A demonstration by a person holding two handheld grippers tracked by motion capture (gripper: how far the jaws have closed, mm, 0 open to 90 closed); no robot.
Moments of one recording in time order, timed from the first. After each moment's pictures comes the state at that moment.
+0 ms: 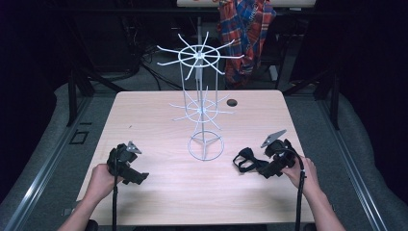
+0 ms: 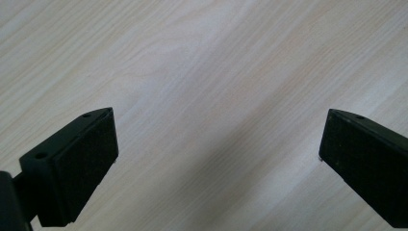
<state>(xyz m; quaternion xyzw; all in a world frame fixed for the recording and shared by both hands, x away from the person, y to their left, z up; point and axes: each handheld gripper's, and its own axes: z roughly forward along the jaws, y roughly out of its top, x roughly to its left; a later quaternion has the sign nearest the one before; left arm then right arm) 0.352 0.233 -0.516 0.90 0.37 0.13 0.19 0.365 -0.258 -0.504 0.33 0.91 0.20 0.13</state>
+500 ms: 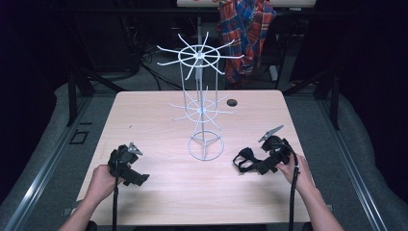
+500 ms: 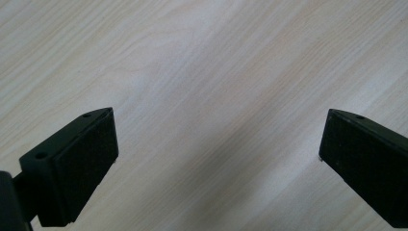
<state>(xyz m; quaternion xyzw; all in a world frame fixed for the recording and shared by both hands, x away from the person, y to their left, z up) 0.350 0.232 -0.518 0.90 0.37 0.12 0.19 0.383 -0.253 -0.512 0.38 0.89 0.20 0.11</state>
